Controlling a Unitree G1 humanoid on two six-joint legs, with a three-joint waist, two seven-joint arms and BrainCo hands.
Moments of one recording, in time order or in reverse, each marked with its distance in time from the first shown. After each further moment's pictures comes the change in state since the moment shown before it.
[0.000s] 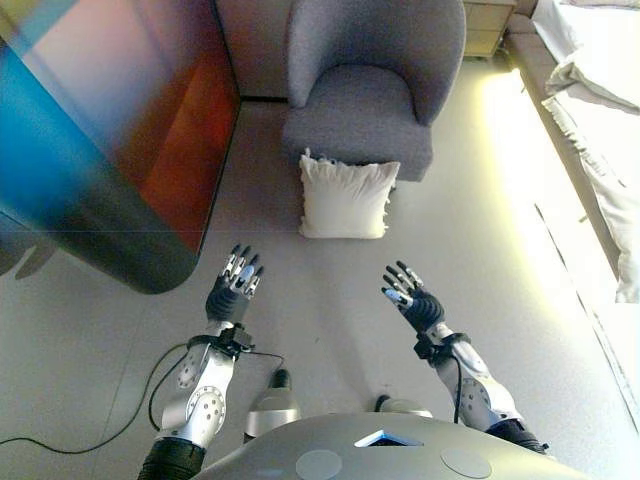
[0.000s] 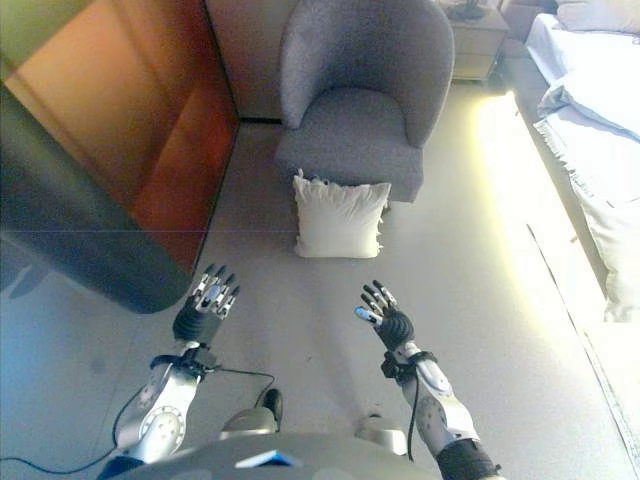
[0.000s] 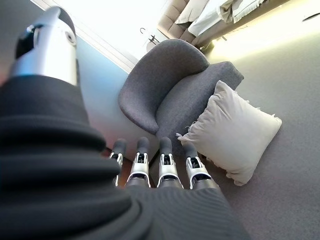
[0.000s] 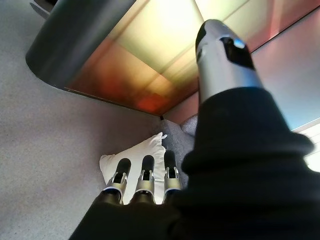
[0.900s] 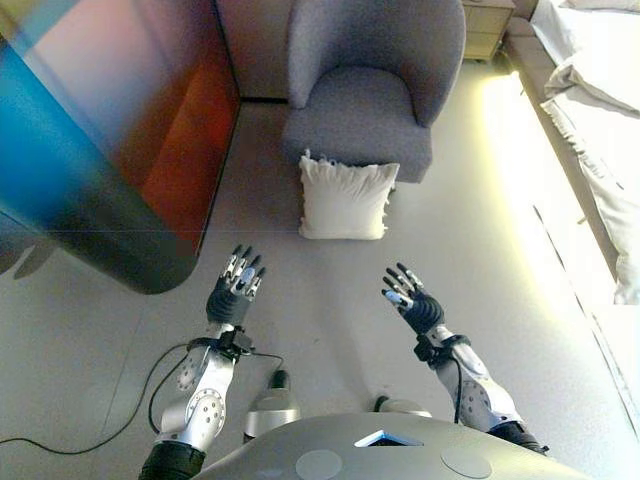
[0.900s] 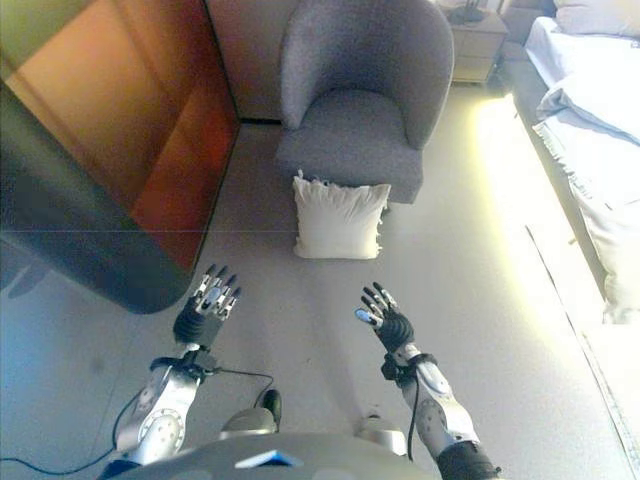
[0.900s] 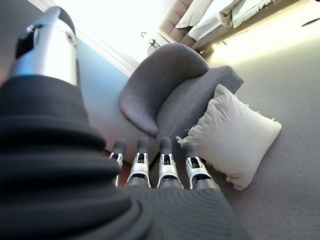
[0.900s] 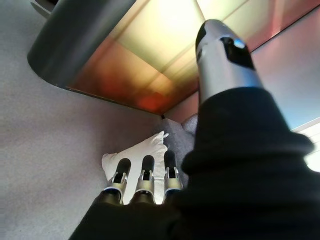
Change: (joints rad) left arm 0.018 0.000 -0.001 -0.016 0.000 0.001 -0.017; right arm 0.025 0.001 0.000 0.000 0.004 0.000 0.000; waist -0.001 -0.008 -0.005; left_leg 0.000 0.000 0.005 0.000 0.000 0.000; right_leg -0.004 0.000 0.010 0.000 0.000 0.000
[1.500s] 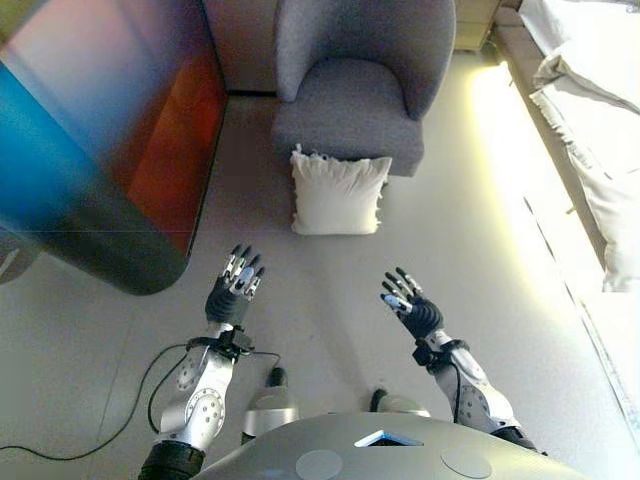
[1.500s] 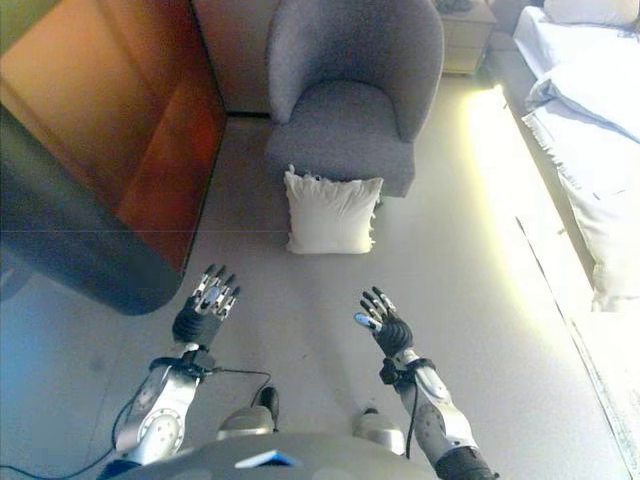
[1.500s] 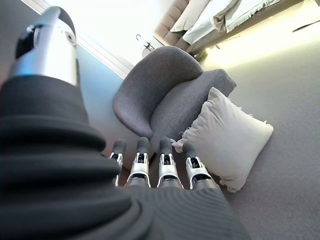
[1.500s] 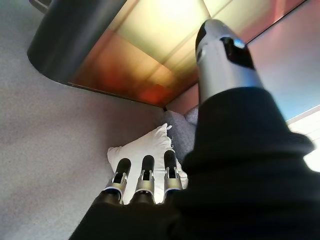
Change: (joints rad) left arm -0.016 0.001 0.009 0.005 0.000 0.000 -0.013; right arm -0.019 0.017 0.002 0.001 0.000 -0.015 -0.001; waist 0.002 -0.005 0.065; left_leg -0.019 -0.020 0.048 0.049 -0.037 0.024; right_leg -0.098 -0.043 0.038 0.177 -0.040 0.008
